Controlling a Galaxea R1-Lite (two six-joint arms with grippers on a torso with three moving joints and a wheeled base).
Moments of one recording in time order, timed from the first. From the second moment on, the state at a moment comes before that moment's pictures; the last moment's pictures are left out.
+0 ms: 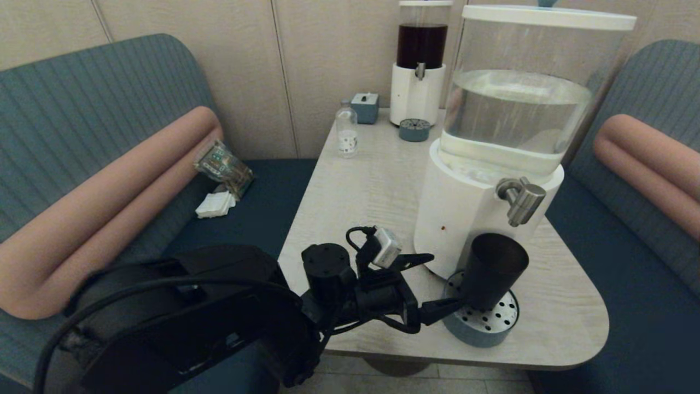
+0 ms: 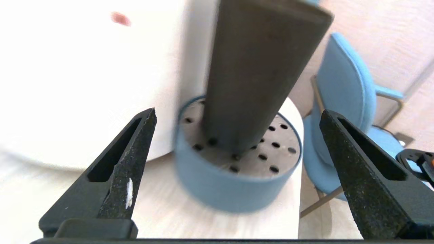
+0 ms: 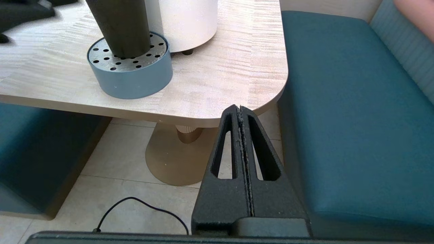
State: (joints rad) left arm -0.69 2.37 -0.97 -1.52 -0.61 -0.13; right arm 0.01 0.00 0.00 0.00 0.00 0.01
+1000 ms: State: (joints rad) left arm -0.37 1.70 -0.38 -1.52 -0.37 -0.16; right arm 0.01 0.00 0.00 0.00 0.00 0.01
